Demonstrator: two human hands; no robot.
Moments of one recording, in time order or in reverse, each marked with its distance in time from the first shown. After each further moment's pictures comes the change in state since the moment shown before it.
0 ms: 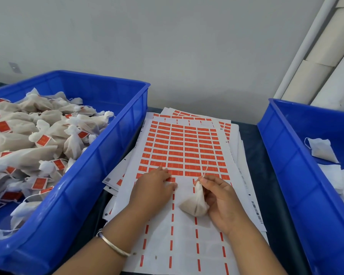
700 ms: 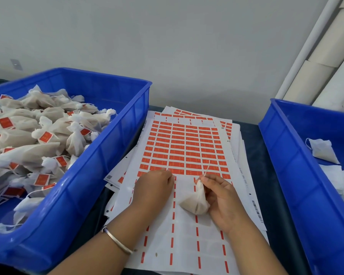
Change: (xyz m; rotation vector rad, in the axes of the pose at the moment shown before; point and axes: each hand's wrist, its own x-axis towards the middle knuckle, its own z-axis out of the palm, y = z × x) left_hand -0.004 0.003 0.001 0.116 0.145 0.097; right_hand -0.001 0.001 0.002 -0.026 0.044 0.005
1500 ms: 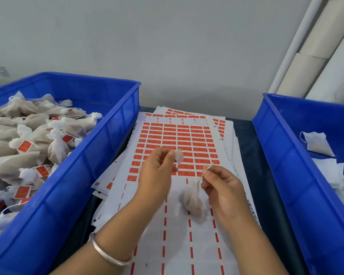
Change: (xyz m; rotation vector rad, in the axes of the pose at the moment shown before) left_hand 0.009 0.061 -0.044 -0.922 0.072 -0.264; right_hand -0.005 -0.019 -0.005 -0.109 0.083 -0.208
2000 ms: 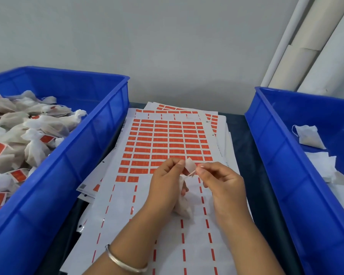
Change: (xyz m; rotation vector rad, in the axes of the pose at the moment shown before) left_hand -0.019 -0.005 0.032 -0.294 -0.146 -0.225; right_hand -0.003 -0.006 -0.004 -0.239 0.096 -0.207
